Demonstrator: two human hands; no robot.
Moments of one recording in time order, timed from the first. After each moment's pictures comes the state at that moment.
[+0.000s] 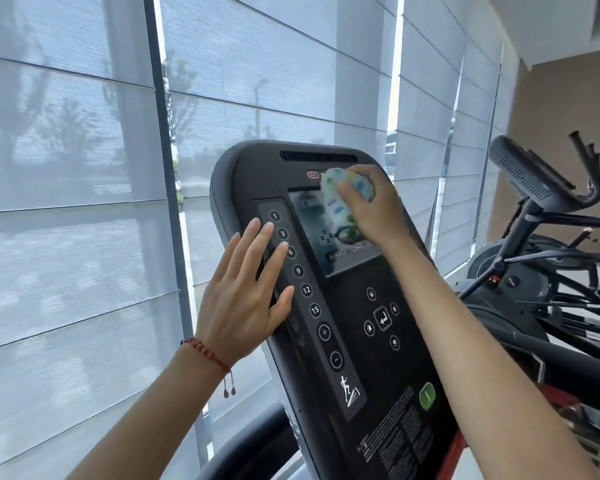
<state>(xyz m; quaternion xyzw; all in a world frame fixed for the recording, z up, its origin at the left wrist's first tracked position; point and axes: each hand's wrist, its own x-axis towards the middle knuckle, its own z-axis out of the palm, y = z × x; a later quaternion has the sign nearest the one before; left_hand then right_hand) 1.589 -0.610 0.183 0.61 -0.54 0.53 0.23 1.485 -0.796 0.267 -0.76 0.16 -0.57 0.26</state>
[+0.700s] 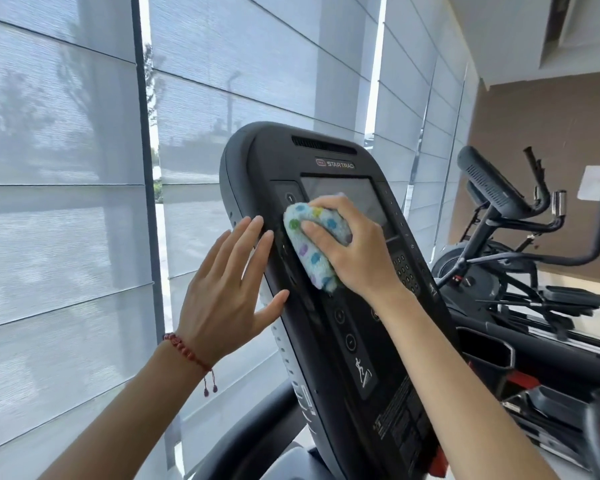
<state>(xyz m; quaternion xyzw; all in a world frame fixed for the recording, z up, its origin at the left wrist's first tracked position) 1.621 -0.592 0.162 0.56 -0.56 0.55 0.26 1.478 -0.705 0.221 -0.82 0.06 -0.53 0.20</state>
